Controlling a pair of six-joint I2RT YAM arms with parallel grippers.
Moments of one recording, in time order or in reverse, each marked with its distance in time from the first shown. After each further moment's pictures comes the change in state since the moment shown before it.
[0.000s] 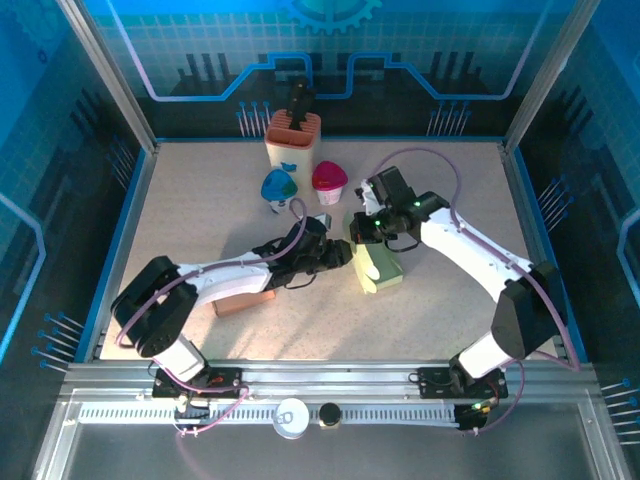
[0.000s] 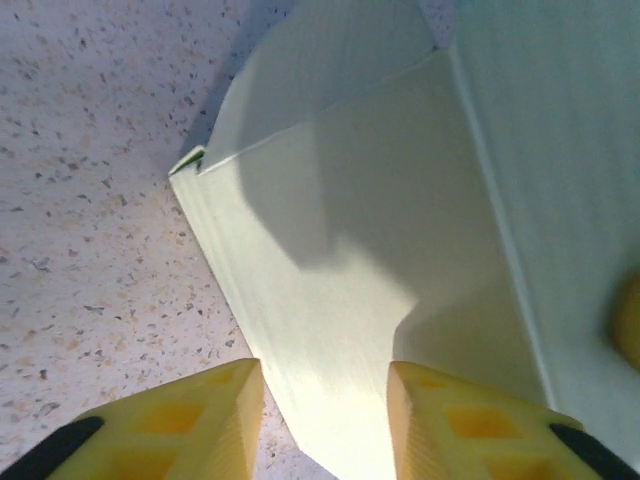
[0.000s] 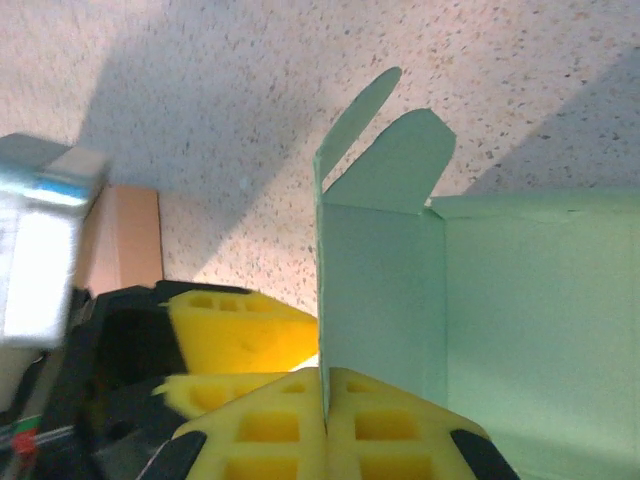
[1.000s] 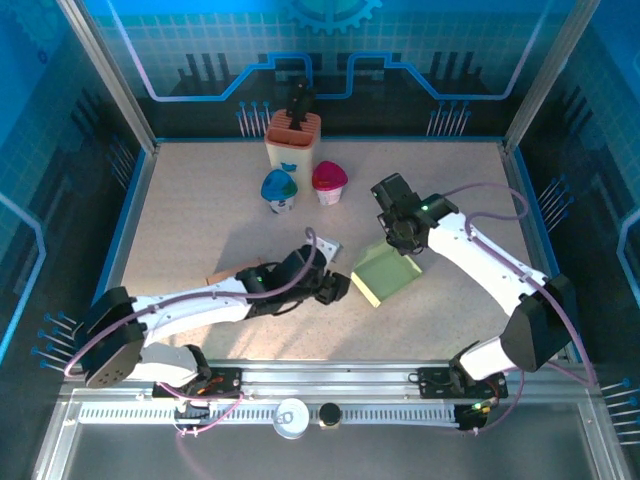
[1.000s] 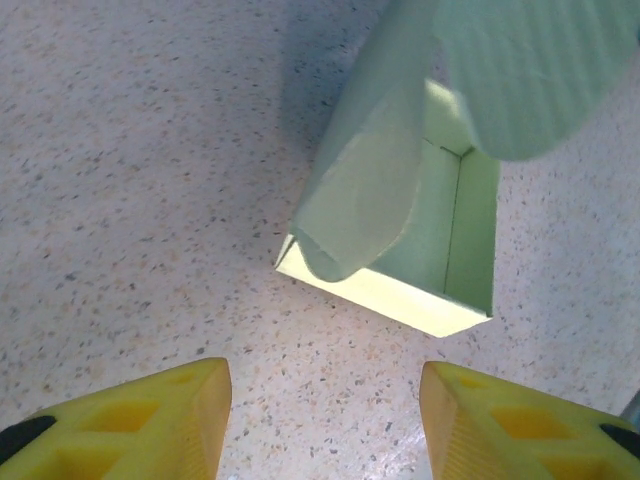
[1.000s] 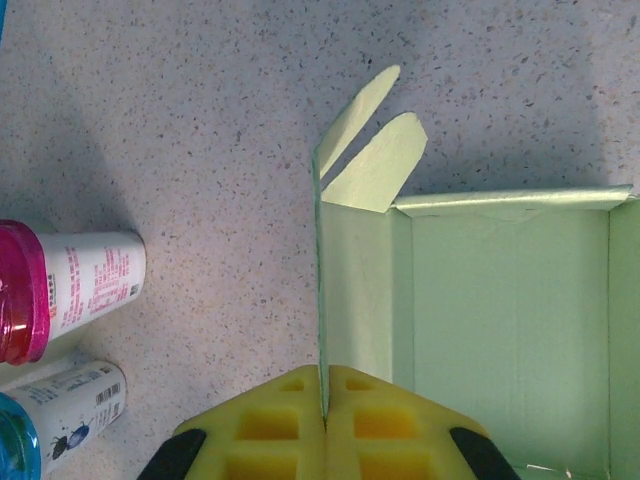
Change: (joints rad) left arm -0.220 -0.217 -0.064 -0.221 -0.211 0.453; right arm 0.027 -0.052 0.030 -0.248 0.553 1.180
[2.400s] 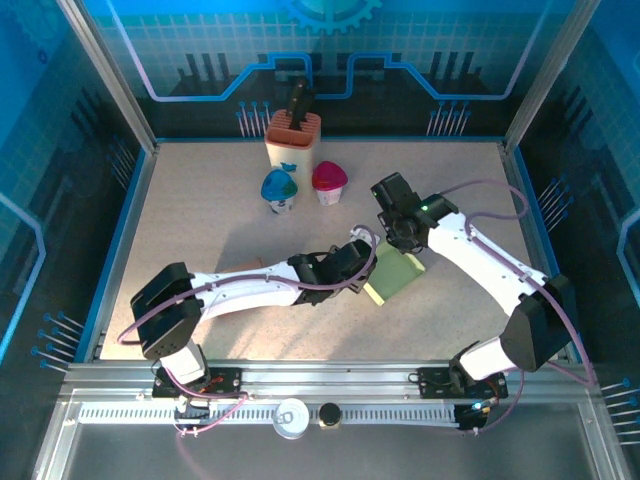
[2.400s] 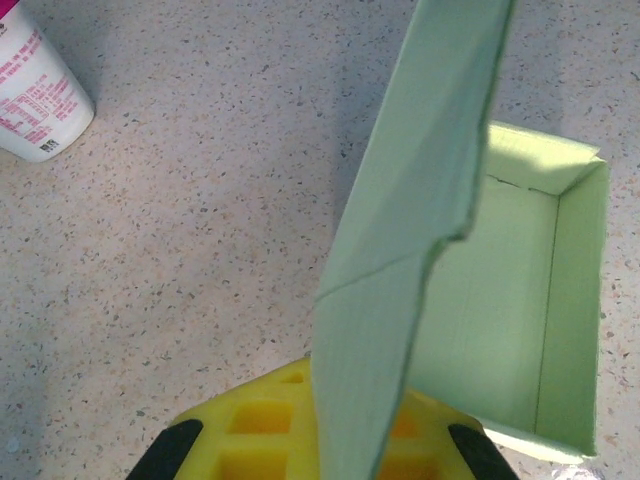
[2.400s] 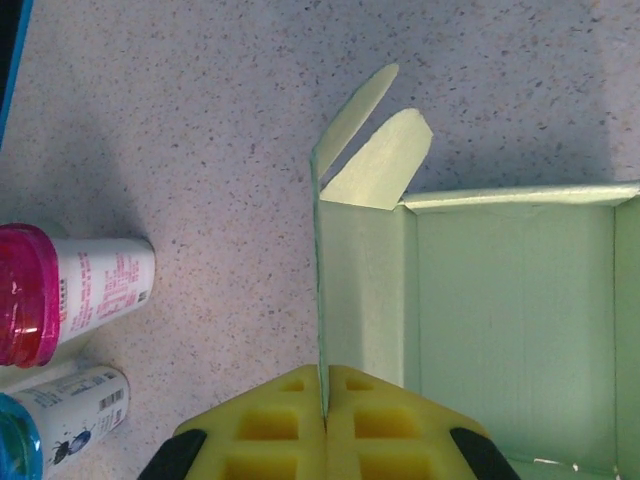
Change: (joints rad) left arm -0.077 0.305 0.343 -0.141 -0.299 0.155; right arm 0.000 -0.002 -0.005 0.040 0.023 -0.056
